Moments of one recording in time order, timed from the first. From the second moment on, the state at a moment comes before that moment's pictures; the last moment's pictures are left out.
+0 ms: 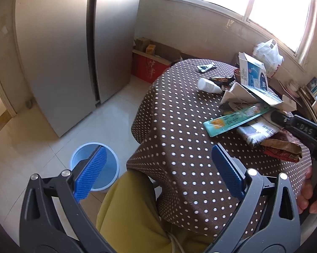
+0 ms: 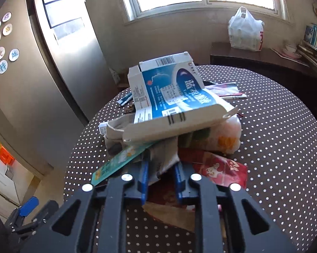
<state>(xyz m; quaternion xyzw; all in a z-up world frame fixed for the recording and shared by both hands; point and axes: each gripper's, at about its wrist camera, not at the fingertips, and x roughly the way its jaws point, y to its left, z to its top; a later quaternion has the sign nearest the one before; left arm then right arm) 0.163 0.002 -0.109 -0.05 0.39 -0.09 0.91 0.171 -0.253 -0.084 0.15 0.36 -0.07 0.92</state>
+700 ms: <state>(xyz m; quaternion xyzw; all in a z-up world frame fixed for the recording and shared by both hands) 0.144 -0.037 -0.089 -0.02 0.37 -0.14 0.92 0.098 -0.273 -0.018 0.21 0.24 -0.06 0.95</state>
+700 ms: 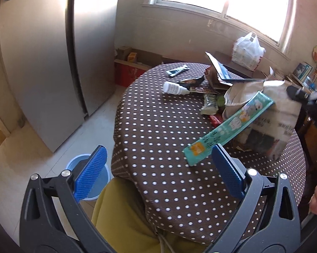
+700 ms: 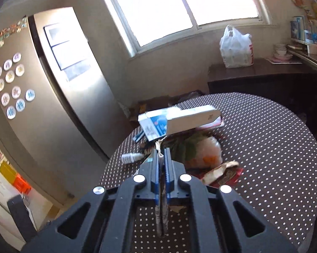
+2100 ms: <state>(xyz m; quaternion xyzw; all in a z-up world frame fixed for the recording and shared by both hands) 0.191 -0.134 -0.120 0.13 0.42 -0.30 0.85 -0.019 -0.354 -0.006 0.23 0.17 -0.25 0.93</state>
